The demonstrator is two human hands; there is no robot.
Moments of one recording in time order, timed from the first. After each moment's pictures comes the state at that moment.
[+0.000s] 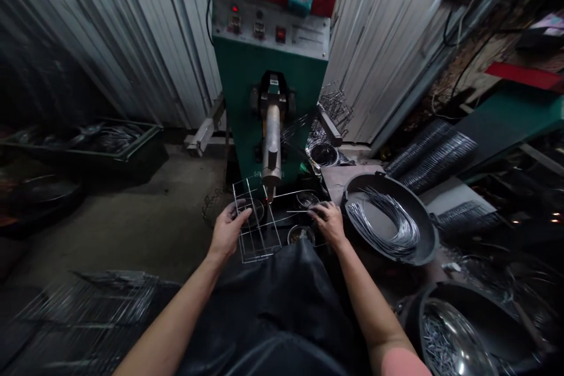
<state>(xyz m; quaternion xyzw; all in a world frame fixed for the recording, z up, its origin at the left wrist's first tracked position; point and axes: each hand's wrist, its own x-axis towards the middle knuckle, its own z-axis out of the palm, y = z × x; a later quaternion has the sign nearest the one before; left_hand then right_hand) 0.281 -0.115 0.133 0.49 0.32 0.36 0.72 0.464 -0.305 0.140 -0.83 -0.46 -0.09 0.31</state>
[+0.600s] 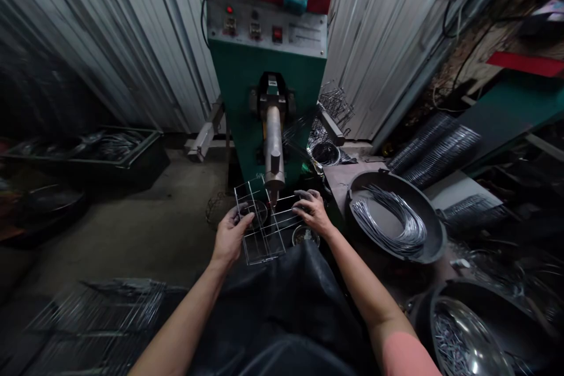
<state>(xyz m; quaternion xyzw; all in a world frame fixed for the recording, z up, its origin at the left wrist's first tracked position) 0.277 -0.114 0.134 0.50 0.33 0.35 0.72 0.463 -0.249 0.133 -0.75 -0.54 -0.02 0.37</state>
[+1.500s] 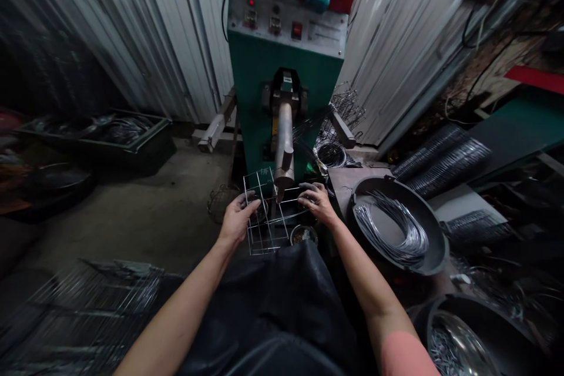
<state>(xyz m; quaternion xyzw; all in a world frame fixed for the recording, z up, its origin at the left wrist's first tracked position) 0.295 -0.098 0.133 0.48 0.32 0.35 0.73 0.488 -0.234 0.140 -0.75 -0.55 0.01 0.37</state>
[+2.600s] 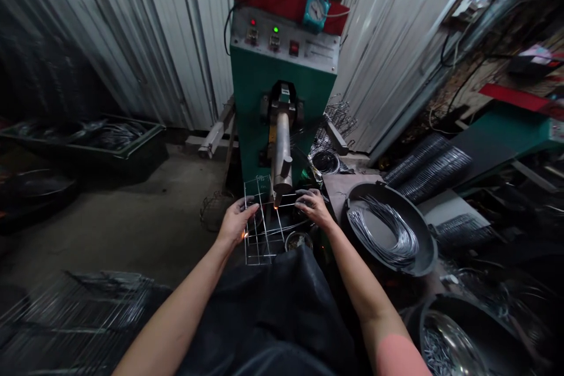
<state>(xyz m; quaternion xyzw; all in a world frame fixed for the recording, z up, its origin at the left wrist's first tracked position) 0.297 -0.091 0.133 0.47 0.33 0.32 0.76 0.485 -0.235 0.146 -0.76 -0.54 0.03 0.37</state>
